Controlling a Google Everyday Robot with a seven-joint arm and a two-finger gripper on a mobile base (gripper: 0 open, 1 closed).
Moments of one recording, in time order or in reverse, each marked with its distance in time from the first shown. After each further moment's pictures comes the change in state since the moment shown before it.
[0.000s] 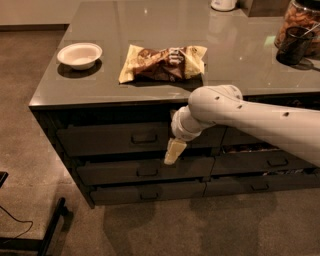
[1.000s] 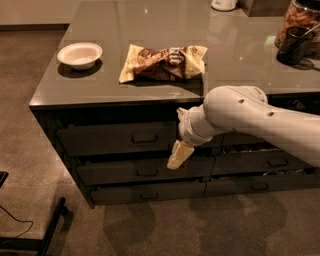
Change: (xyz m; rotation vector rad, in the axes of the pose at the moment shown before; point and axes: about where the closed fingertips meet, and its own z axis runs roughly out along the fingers) arm -0.011 0.028 -0.066 0.051 -0.037 0.054
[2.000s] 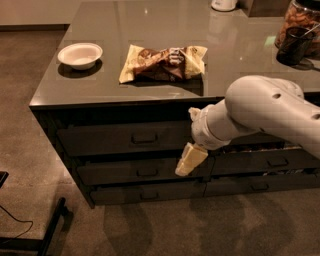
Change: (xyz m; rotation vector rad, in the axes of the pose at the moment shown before) arm -0.006 0.029 -0.068 -0.027 0.009 0.074
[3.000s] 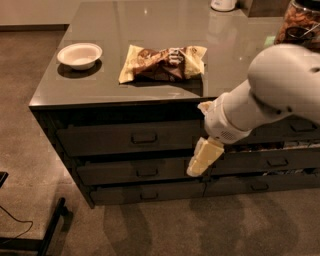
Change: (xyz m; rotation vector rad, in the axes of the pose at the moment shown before) arm 0.003 0.008 -0.059 -0.071 0.026 0.019
